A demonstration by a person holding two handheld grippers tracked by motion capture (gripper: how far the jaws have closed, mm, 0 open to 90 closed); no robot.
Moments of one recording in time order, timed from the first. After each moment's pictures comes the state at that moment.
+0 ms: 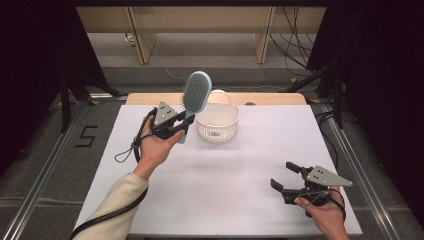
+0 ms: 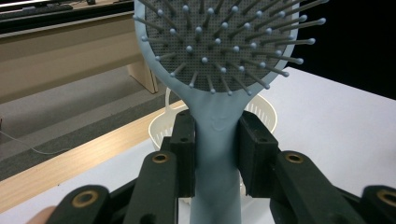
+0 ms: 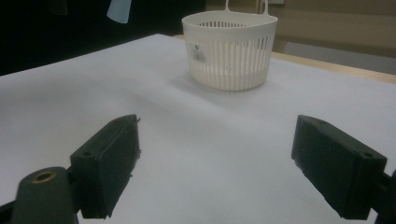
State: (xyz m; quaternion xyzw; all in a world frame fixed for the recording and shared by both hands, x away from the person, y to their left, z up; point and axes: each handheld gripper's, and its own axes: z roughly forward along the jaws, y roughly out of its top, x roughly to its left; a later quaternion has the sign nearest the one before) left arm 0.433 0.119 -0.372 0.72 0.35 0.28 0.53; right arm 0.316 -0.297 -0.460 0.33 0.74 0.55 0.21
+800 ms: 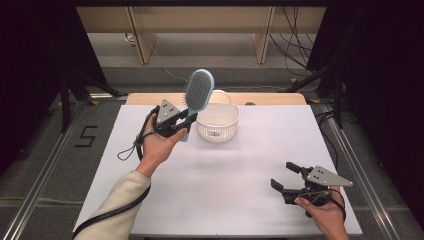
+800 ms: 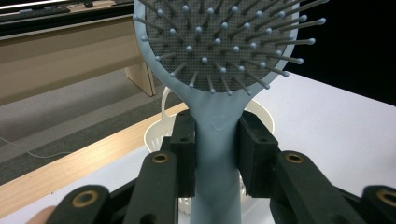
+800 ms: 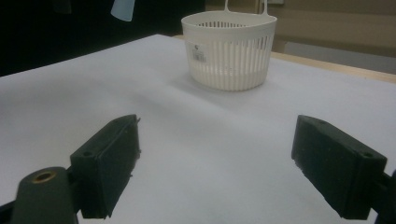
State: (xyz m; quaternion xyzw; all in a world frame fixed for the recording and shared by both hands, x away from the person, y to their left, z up) left arm 0.437 0.113 -0.370 0.72 0.35 0.28 0.53; right arm 0.316 -0.298 -0.460 0.33 0.74 0.55 0.21
